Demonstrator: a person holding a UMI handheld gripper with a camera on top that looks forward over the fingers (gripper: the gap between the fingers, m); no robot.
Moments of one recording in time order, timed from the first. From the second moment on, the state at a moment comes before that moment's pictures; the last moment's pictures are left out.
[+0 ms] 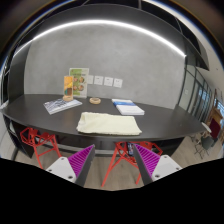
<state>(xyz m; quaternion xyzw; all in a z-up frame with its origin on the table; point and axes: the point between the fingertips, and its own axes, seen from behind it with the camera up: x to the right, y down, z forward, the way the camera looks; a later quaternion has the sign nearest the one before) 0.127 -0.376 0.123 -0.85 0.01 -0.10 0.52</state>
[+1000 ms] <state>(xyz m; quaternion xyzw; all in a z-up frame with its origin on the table) 0.003 -0.064 -0.009 -0.87 -0.11 0.04 0.49</state>
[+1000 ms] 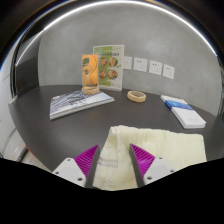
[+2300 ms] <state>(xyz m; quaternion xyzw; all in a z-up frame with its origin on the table) 0.323 -0.079 0.030 -0.86 0.02 -0.05 0.50</state>
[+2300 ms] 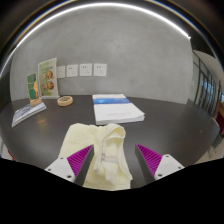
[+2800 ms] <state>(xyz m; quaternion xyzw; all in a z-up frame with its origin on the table) 0.111 -0.261 0.108 -0.83 -0.03 -0.04 0.55</state>
